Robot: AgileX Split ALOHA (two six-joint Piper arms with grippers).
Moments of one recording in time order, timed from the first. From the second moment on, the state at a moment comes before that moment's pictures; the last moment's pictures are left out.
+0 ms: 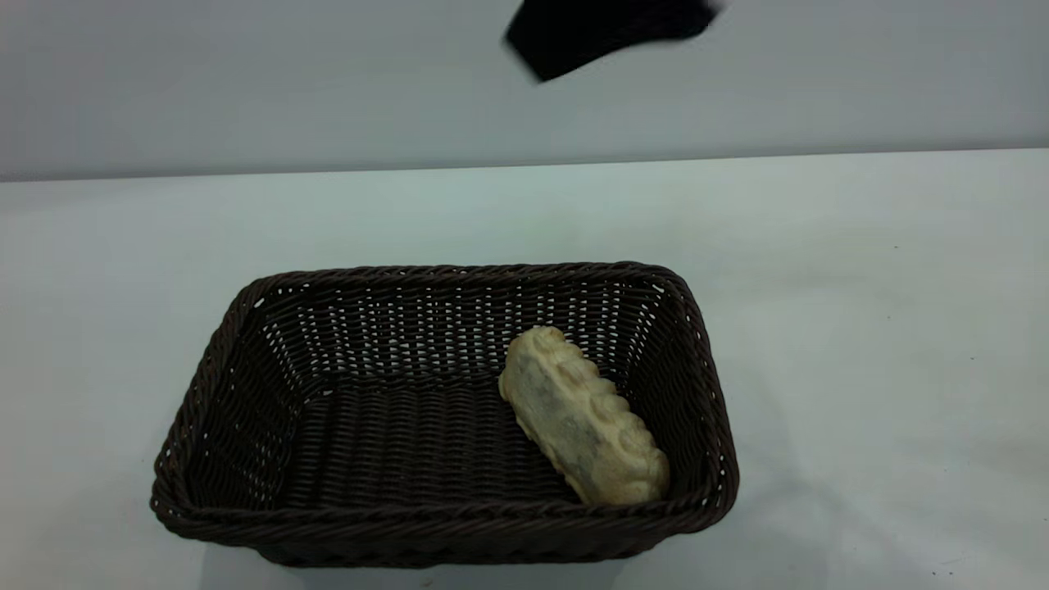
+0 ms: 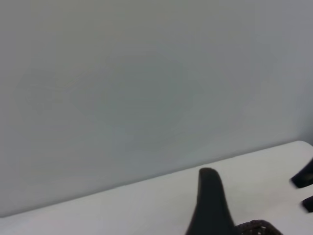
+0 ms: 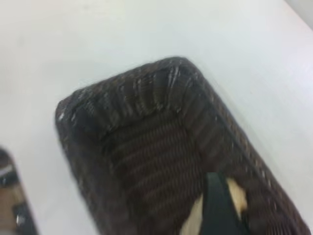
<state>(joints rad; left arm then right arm) -0.30 0.34 -0.97 -0.12 0.71 0.05 0.61 1.44 -1.02 0.67 0.44 -0.97</state>
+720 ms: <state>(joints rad) -0.30 0.12 -0.97 -0.07 1.16 0.03 0.61 0.96 -1.00 0.12 1.13 -0.28</state>
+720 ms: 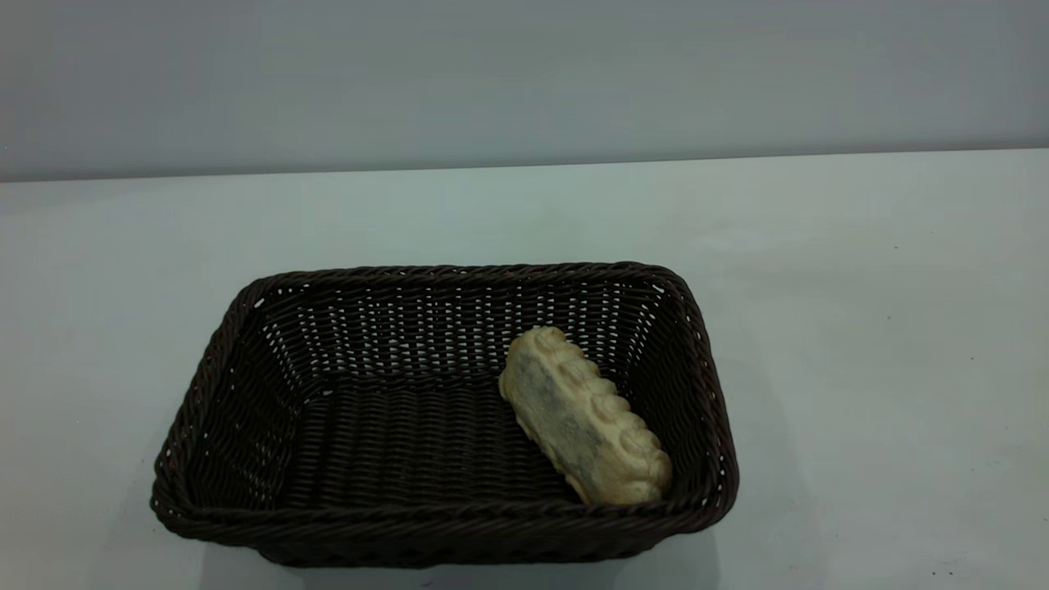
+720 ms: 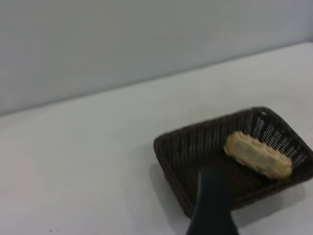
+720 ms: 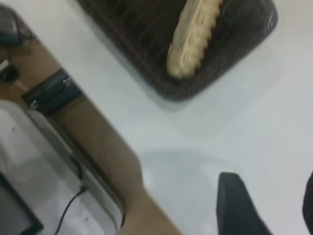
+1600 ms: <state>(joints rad) -0.30 0.02 -0.59 0.02 1.16 -0.02 0.61 0.34 -0.60 0.12 1.22 -0.17</state>
